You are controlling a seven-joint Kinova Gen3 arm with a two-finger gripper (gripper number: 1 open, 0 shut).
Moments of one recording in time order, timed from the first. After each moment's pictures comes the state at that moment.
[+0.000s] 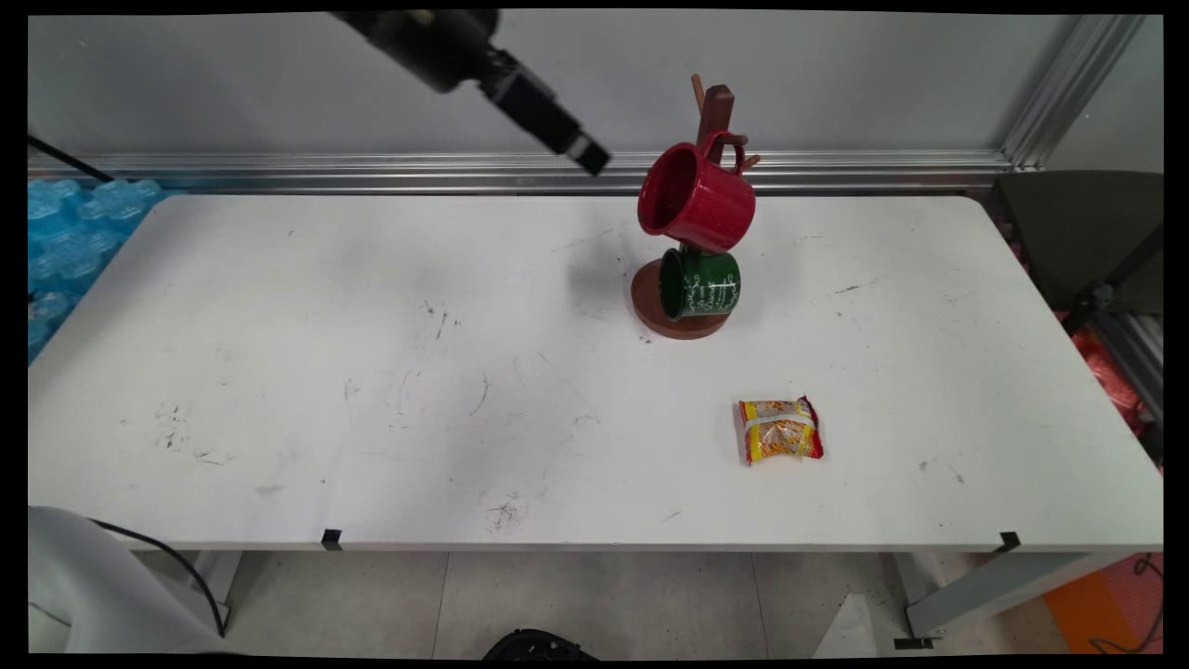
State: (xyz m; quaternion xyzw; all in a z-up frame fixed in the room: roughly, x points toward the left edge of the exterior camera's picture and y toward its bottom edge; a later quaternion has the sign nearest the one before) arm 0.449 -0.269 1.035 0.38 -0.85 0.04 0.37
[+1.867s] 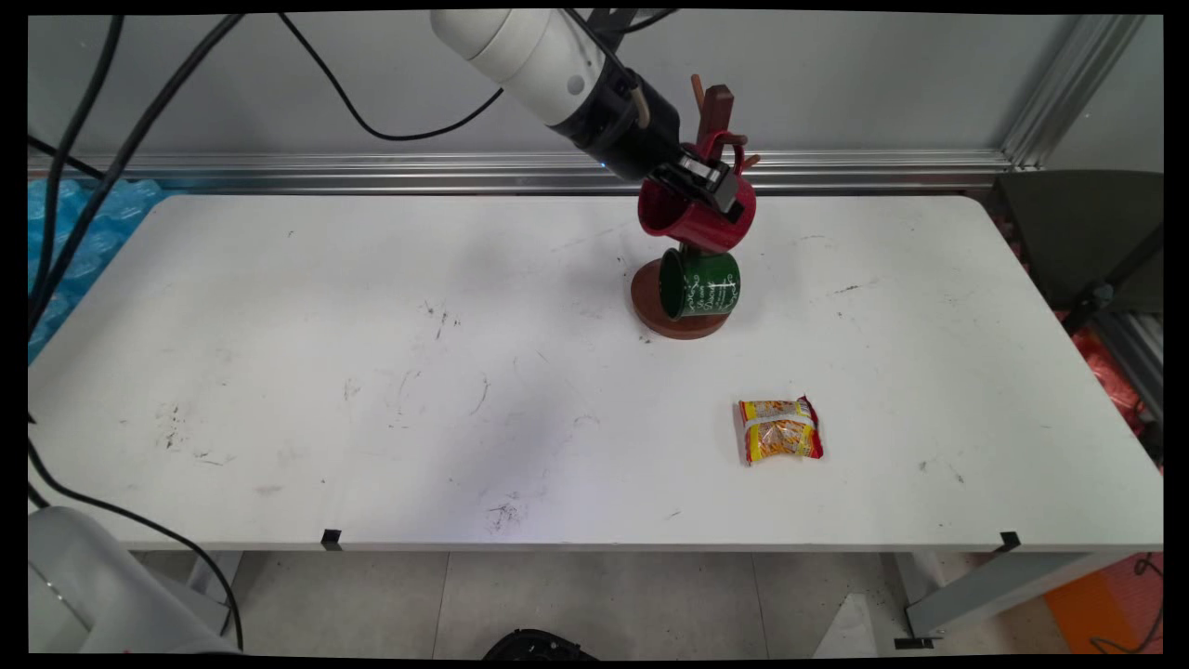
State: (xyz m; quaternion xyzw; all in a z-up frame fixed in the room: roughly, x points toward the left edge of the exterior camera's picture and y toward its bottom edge) arm 0.344 -0.349 0.932 0.47 -0.79 0.02 0.39
